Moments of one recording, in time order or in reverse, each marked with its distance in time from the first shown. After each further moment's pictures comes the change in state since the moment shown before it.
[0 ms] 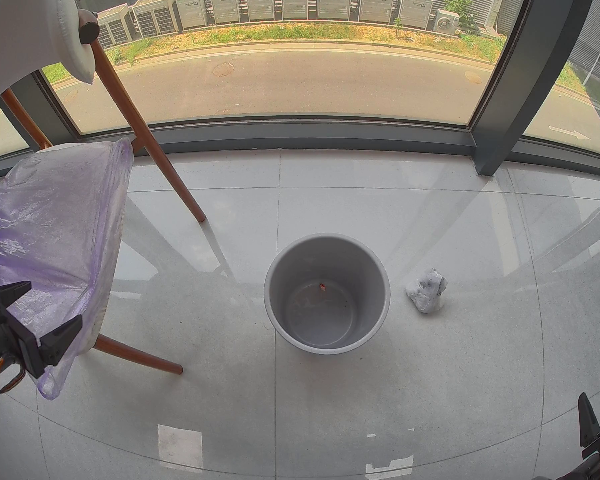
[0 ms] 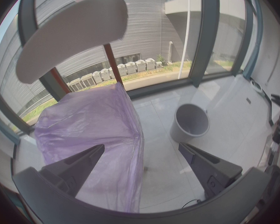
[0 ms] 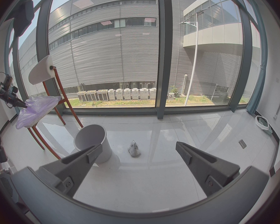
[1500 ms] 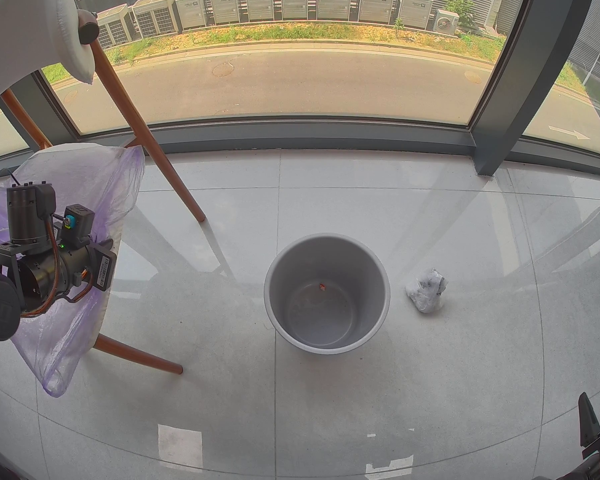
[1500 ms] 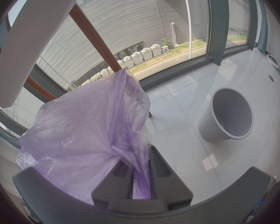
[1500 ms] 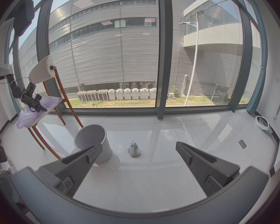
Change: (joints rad) left arm -0.090 0.657 -0.270 -0.313 0.310 0.120; right arm 0.000 0.000 0.000 0.000 0.000 -0.001
